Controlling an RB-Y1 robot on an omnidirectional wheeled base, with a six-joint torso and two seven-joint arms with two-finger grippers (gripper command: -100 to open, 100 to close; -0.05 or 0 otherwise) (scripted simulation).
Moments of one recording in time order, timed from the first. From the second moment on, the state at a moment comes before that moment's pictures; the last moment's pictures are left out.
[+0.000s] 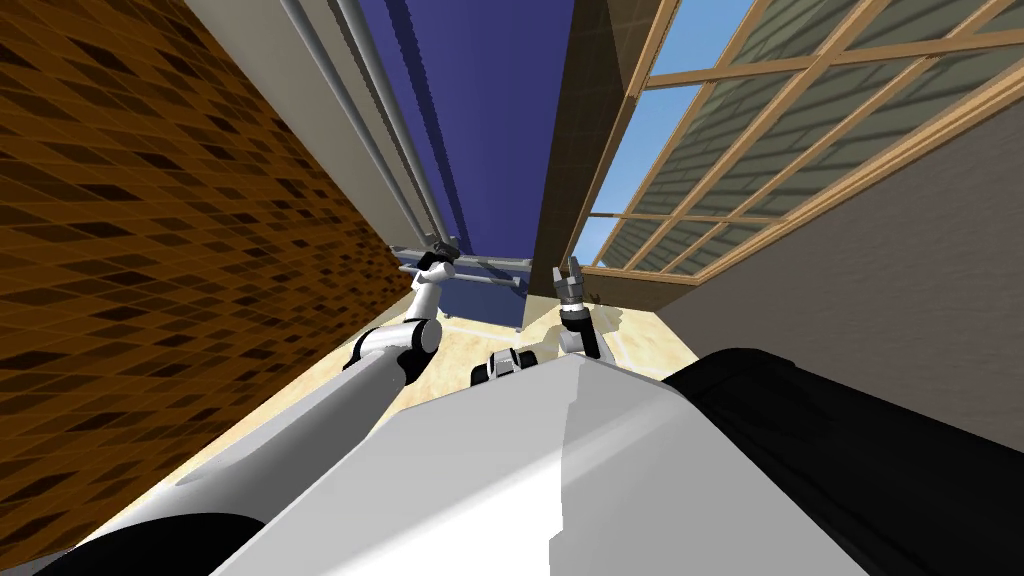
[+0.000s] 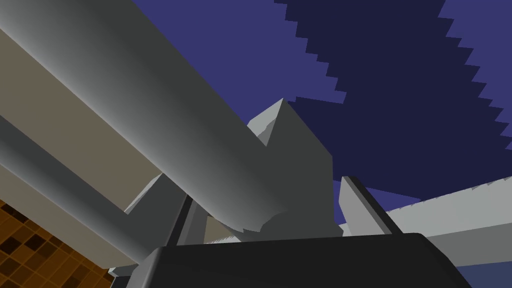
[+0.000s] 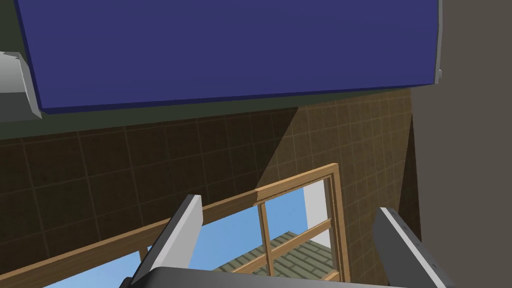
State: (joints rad) left arm -1.00 0.15 0.24 -0.77 0.31 0.08 0.63; right arm 0.48 -0.05 -0.02 -2.26 0.11 -0.48 -0.15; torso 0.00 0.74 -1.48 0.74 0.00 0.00
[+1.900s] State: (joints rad) left arm -1.03 0.21 0.42 -0.68 0.46 0.08 0.37; right arm 0.48 -0.05 -0.02 -2.26 0.11 -0.48 -0.15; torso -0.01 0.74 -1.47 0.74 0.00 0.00
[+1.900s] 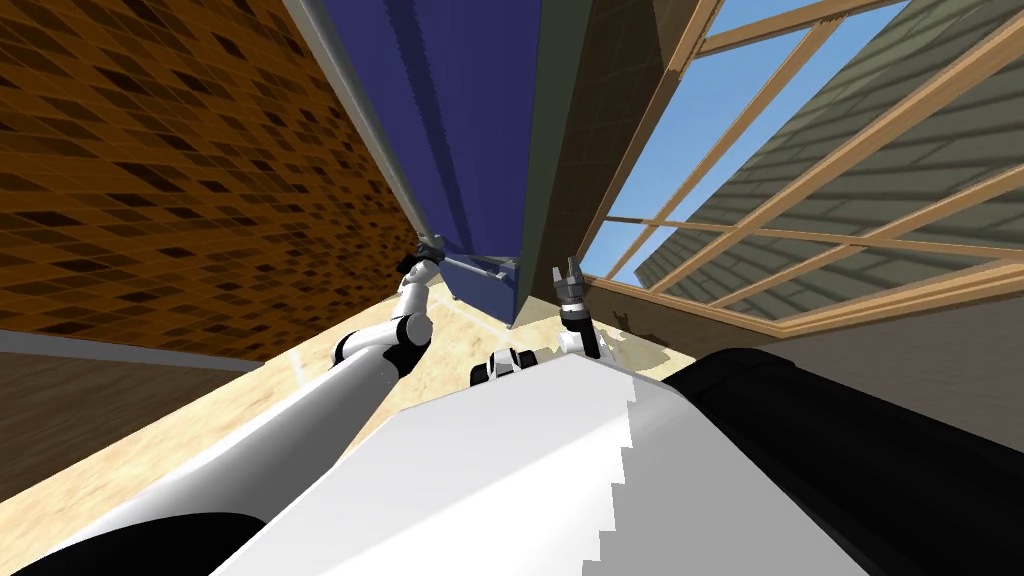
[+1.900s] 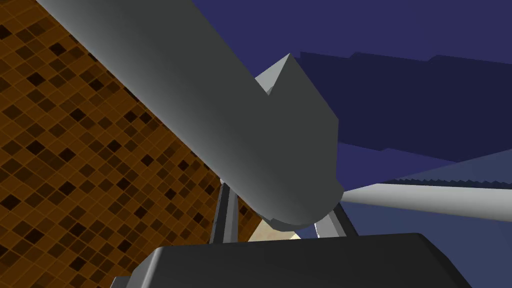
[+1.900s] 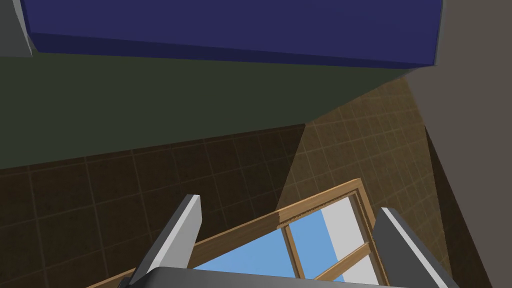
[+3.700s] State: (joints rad) left arm -1.00 0.38 0.61 -0.62 0.43 0.03 0.34; right arm 0.48 -0.05 -0.02 -2.26 0.11 -0.48 -0.15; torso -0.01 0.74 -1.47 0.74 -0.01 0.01
